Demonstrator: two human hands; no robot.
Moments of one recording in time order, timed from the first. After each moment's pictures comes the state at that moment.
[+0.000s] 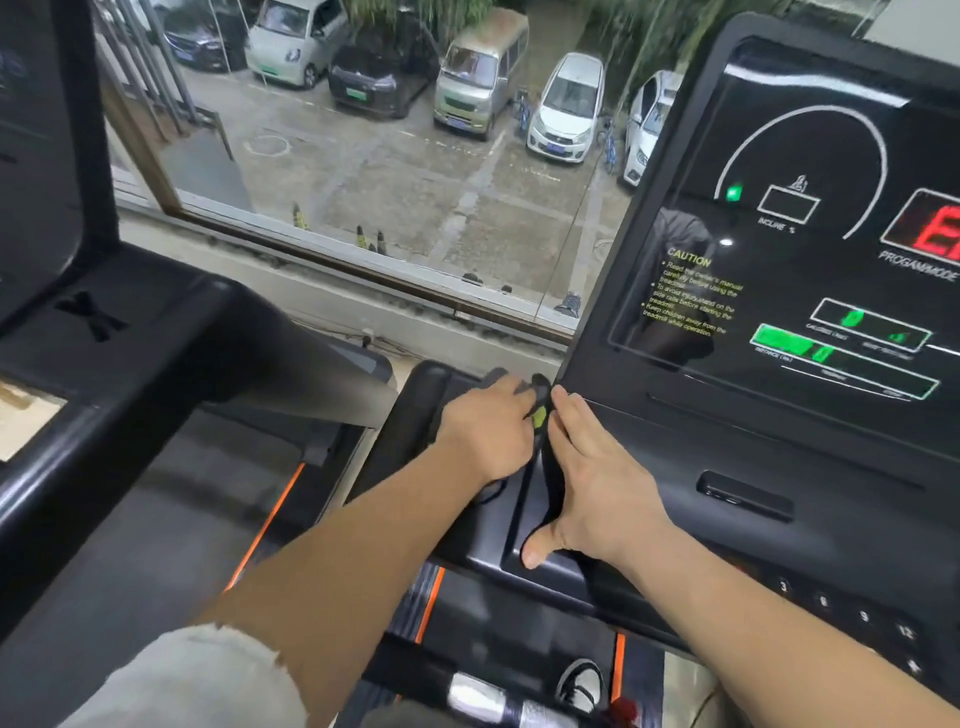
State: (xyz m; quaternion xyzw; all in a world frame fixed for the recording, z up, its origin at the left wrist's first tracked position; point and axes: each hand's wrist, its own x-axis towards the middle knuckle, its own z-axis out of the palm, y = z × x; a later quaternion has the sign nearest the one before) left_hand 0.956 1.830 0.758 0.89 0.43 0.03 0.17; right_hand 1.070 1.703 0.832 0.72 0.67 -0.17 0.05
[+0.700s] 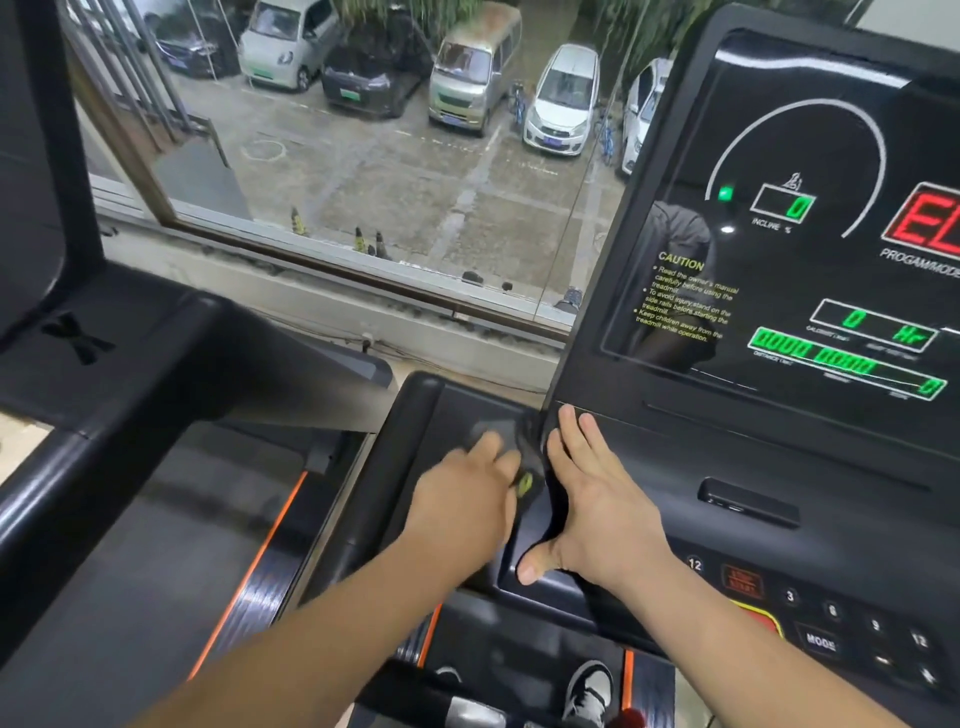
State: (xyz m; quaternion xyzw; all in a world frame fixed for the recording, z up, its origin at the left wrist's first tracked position) left_hand 0.921 1.768 0.752 0.90 0.41 0.07 0.10; right_hand 1.076 1.697 0.821 0.75 0.63 -0.20 0.03
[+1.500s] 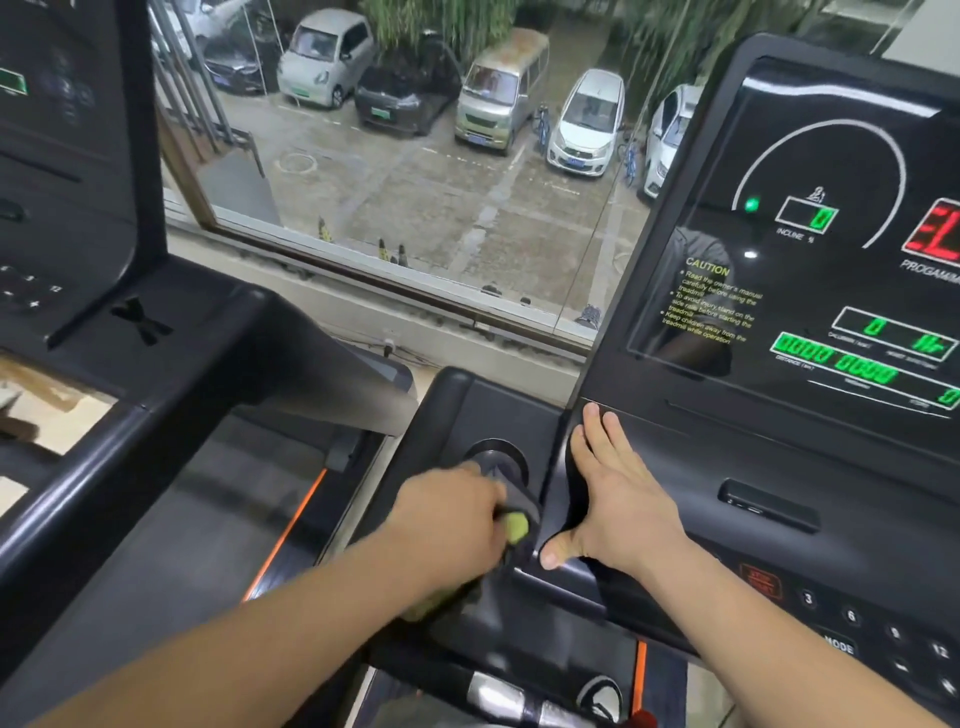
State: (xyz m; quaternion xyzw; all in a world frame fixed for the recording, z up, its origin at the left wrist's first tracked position) left_hand 0.871 1.745 0.817 0.89 0.44 -0.07 0.13; right_hand 1.066 1.699 0.827 0.76 0.60 -0.21 0.07
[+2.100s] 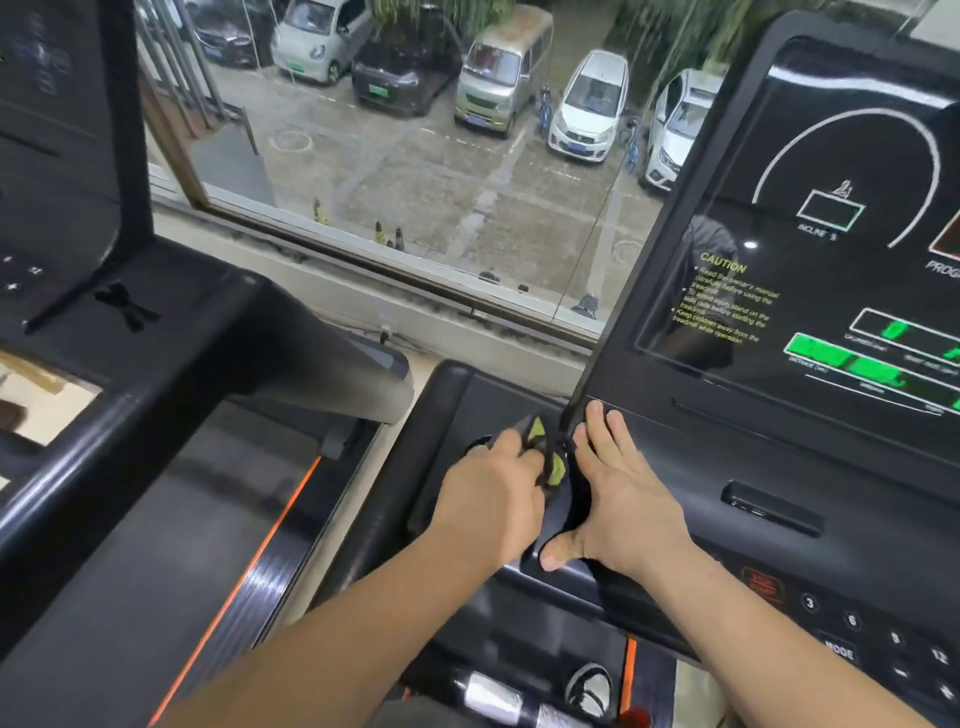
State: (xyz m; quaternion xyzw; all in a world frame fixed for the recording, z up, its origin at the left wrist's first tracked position) left_hand 0.914 1.752 0.775 0.88 0.45 0.04 0.15; right_hand 1.071 1.703 0.820 0.77 0.60 -0.22 0.06
